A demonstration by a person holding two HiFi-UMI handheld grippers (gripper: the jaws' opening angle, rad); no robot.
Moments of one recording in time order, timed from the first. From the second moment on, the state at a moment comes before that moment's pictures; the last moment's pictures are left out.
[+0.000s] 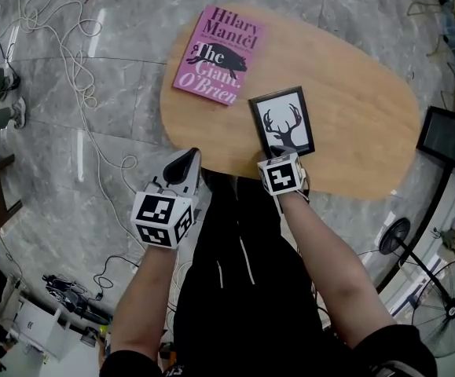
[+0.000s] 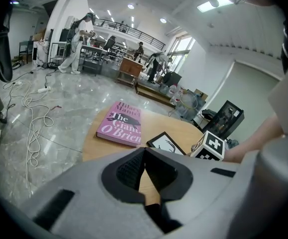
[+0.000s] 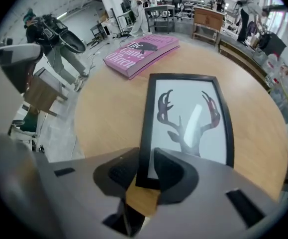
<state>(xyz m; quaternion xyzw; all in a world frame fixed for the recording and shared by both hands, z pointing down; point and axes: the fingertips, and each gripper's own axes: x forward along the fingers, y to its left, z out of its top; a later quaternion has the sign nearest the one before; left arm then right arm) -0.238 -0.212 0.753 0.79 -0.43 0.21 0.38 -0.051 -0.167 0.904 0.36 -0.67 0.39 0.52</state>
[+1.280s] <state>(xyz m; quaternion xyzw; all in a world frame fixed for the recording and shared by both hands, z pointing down) -0.234 -0.209 0.693 0.81 -0.41 0.22 0.35 -0.060 -0.180 0.841 0.41 -0.70 0.42 0.41</state>
